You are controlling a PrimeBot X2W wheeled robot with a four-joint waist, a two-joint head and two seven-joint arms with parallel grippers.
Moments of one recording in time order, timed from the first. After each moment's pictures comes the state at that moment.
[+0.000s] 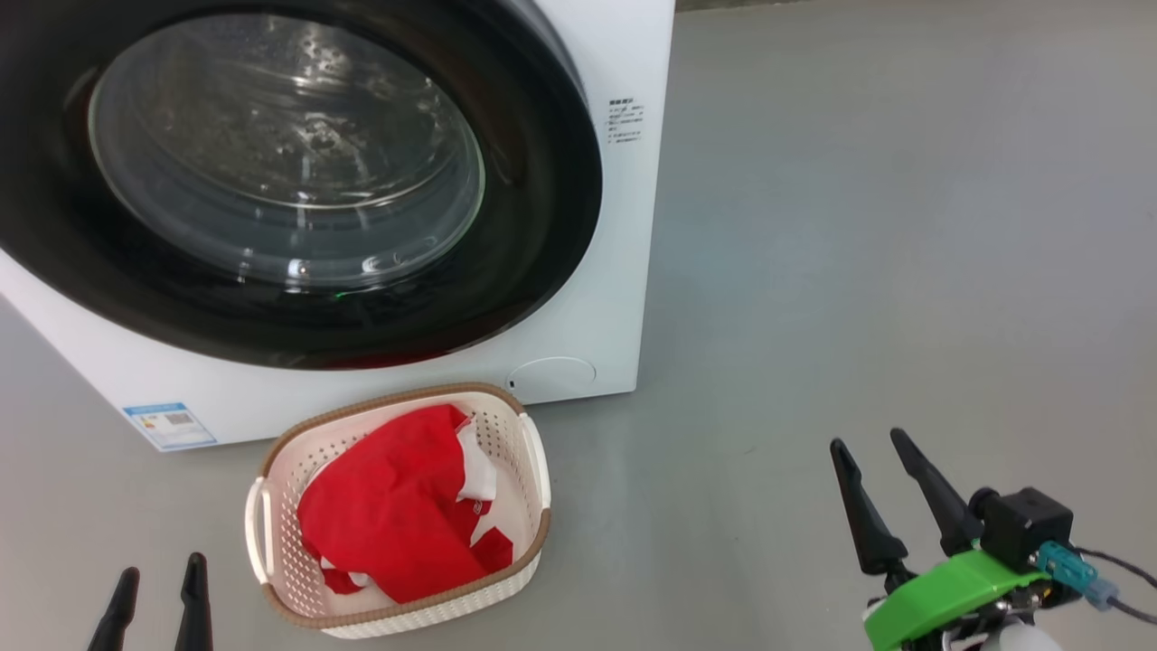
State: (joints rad) left arm 0.10 0.22 -0.01 0.18 -0.55 -0.13 -0.25; right arm -0.13 -0.13 0.08 0.29 0.32 0.13 -0.26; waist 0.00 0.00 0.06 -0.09
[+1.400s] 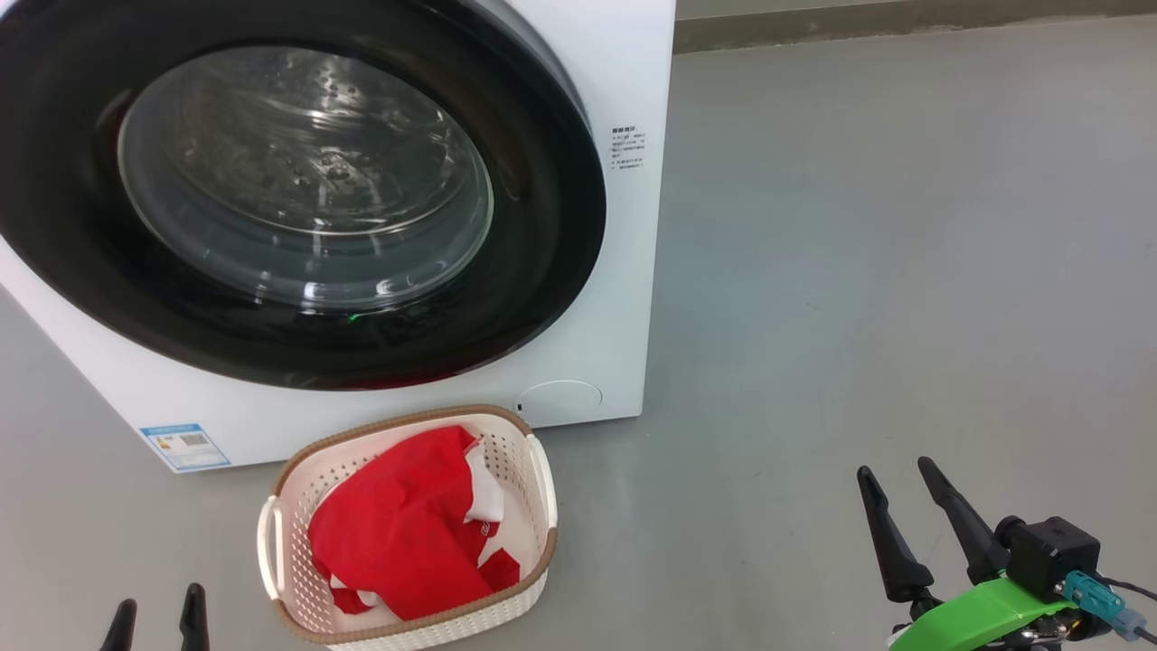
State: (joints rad) left arm 0.16 0.20 0.03 0.16 -0.51 -0.13 -0.25; right arm -0.06 -0.15 0.05 0.26 0.32 0.13 -0.26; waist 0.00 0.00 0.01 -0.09
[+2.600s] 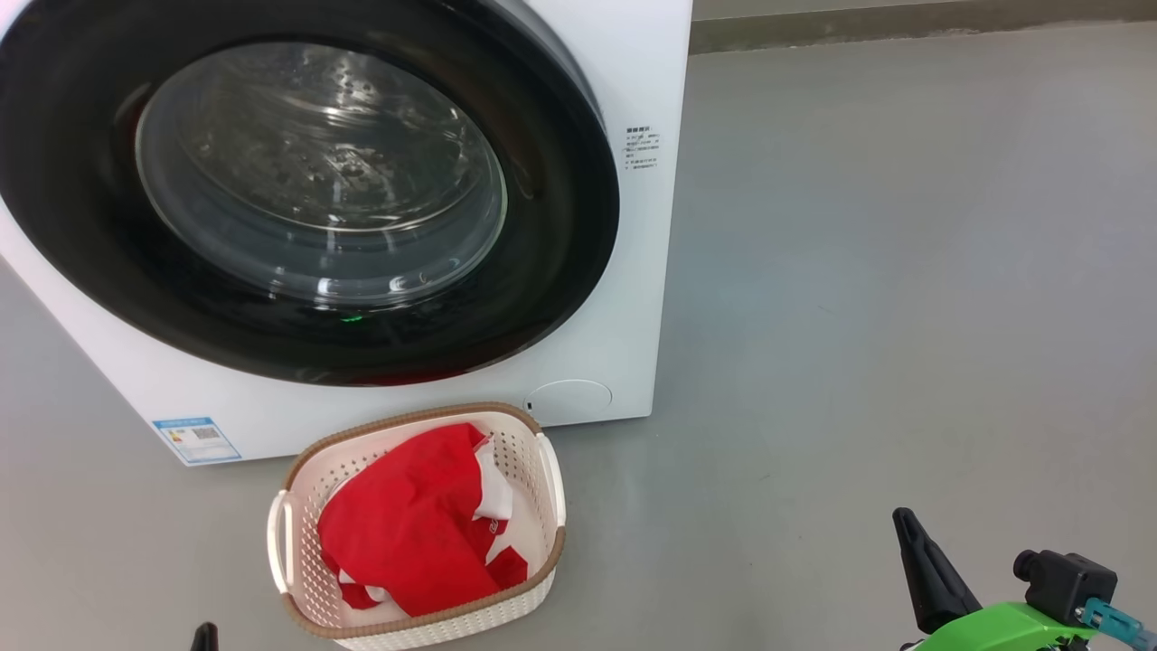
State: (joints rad) left arm 0.15 0.12 0.01 0.25 -0.73 -0.13 -0.18; right arm -0.03 -0.11 0.02 0.34 0.57 0.13 -0.19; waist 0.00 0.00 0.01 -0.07
